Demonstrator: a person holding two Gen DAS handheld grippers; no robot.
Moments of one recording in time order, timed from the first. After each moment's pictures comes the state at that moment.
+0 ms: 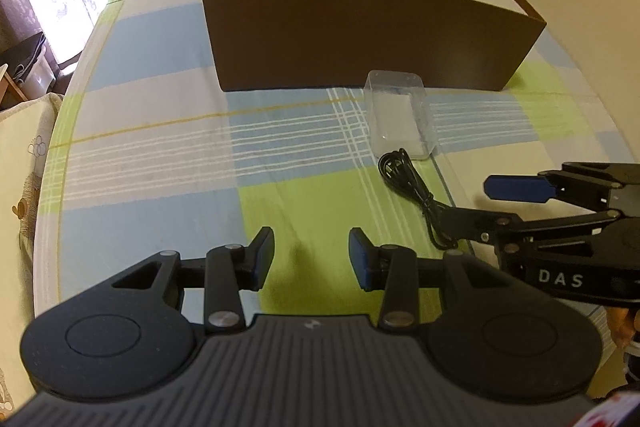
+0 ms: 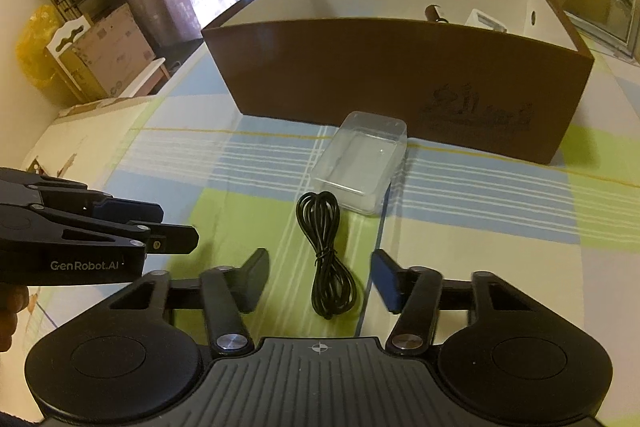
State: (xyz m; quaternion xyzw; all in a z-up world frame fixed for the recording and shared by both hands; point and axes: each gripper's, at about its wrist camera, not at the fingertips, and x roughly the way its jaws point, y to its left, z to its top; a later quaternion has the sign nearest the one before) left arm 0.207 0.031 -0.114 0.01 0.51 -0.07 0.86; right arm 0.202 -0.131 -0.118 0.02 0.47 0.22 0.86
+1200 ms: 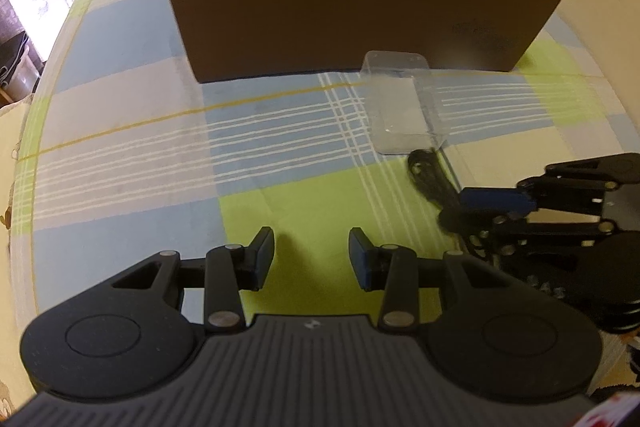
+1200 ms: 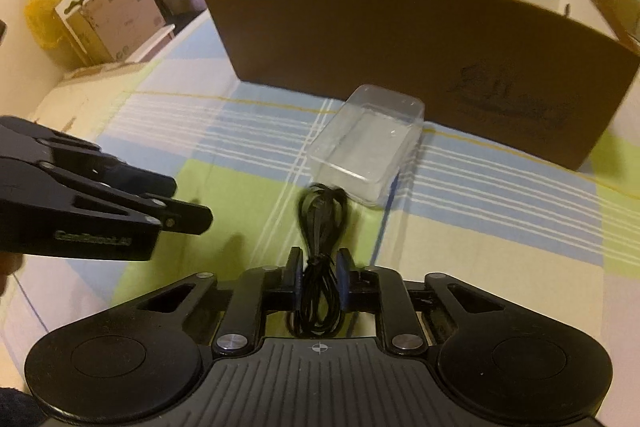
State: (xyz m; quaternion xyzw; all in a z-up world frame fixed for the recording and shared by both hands) left arm 0.233 0.024 -0.141 0.02 0.53 -0.09 0.84; right arm 0.217 -0.129 -0.141 -0.02 0.48 0.24 0.84
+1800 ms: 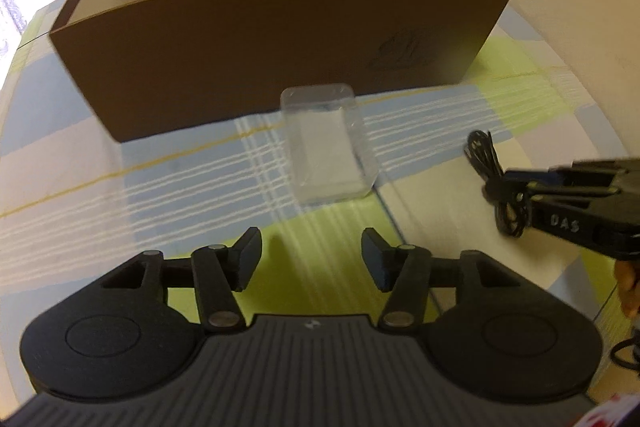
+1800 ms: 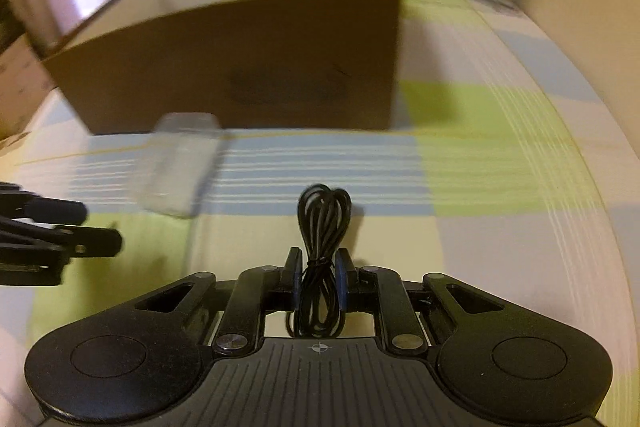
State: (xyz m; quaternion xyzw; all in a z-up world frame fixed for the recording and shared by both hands) left arm 0.258 -0.028 -0.140 0.04 0.51 -0.16 0.85; right arm 0.225 -0.217 -0.140 0.04 0.49 0.06 0.87
